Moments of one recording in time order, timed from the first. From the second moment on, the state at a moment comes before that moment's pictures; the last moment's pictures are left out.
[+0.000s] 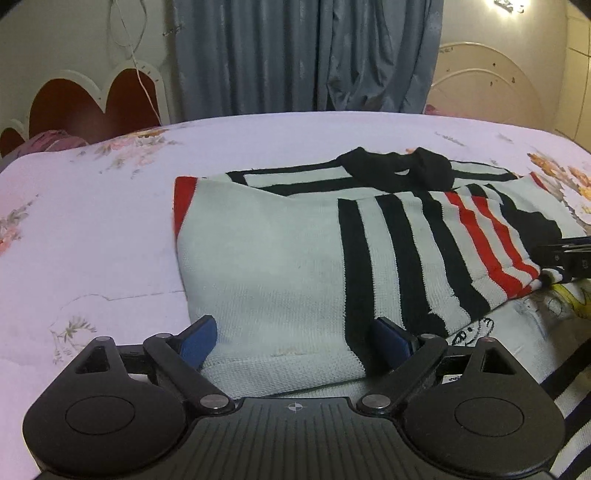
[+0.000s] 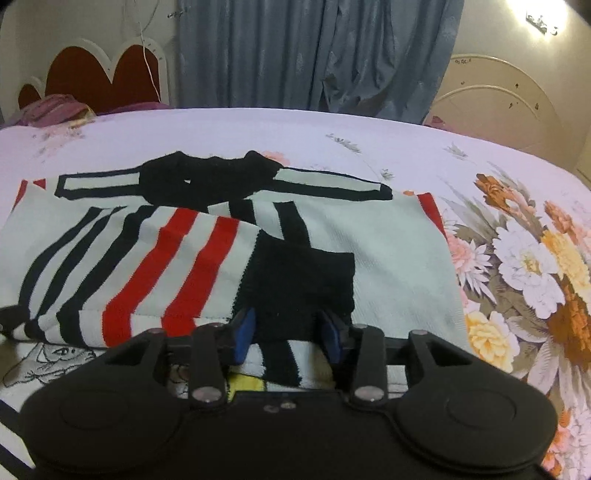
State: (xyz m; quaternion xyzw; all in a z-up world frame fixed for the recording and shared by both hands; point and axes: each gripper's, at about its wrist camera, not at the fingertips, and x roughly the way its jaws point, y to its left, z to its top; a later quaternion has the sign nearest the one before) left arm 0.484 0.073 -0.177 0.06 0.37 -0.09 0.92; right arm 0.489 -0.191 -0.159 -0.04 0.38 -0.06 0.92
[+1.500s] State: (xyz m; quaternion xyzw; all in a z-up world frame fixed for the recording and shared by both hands) left arm 0.202 0.158 -0.199 -0.27 0.40 -0.14 0.86; right arm 0.188 -0.348 -0.174 0.29 0.40 0.09 0.87
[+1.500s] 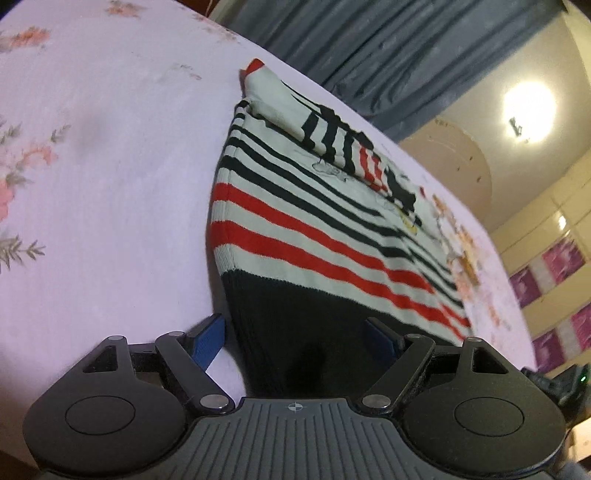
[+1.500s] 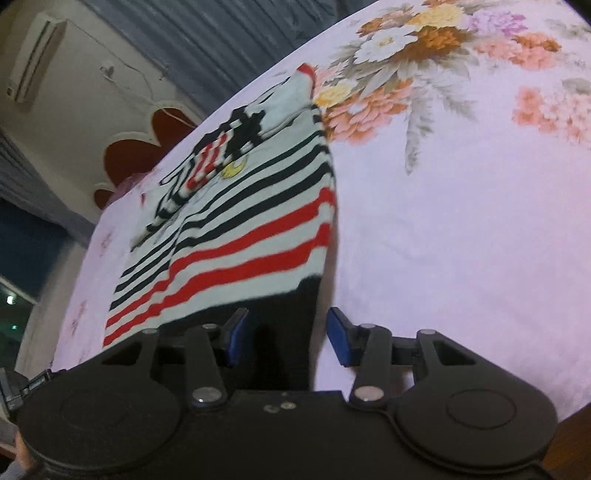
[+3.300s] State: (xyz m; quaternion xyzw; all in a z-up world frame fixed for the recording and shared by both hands) left arm 0.310 0.166 -0.138 -0.36 0.25 -0.13 0.89; right arm 0.294 -0.370 -0.089 0.29 0.28 0.16 0.90
